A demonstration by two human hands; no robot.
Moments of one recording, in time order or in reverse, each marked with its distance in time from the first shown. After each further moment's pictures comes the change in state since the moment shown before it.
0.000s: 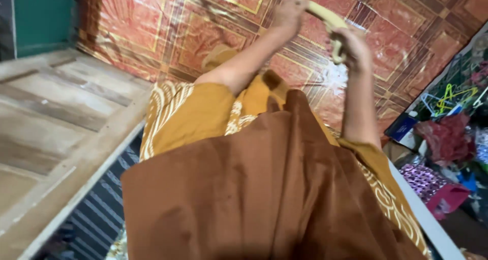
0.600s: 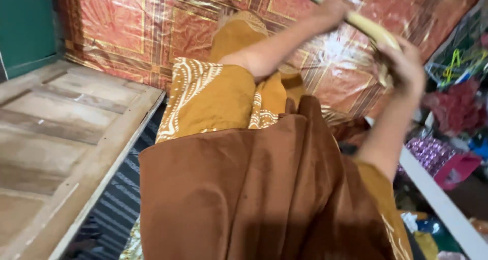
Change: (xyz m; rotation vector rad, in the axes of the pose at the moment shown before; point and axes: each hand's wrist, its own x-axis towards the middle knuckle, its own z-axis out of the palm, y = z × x) left_hand 0.027 0.118 0.102 -0.143 -0.383 0.526; right_hand -0.121 -0.023 -0.132 -0.144 0.050 -0.071
